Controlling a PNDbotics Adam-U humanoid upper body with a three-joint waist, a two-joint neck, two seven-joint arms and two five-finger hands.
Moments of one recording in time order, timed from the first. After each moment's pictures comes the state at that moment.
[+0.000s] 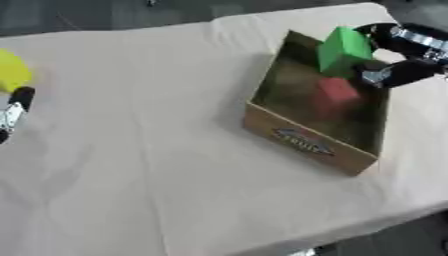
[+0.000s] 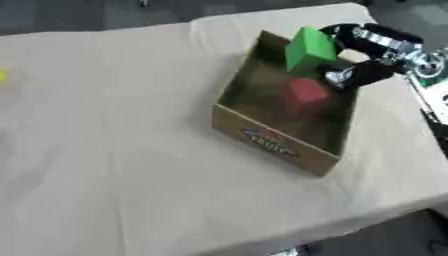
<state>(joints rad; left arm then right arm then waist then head) -0.38 0.60 -0.24 -1.93 -0.67 0.36 0.36 -0.41 -0.82 -0.09 -1.49 0.14 -0.12 0.52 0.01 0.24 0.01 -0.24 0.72</state>
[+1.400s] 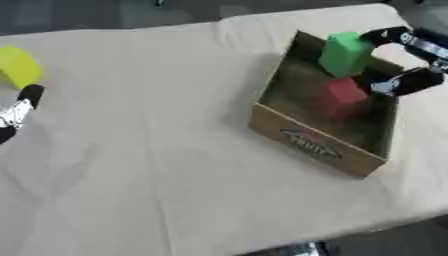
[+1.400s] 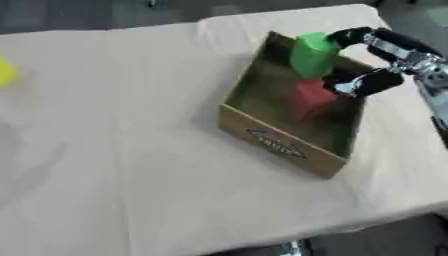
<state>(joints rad) -0.39 0.60 -0.24 -1.93 -0.67 0.36 0.36 -0.40 -0.84 -0.09 -1.48 0.29 -0.20 0.39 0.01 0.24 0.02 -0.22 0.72</state>
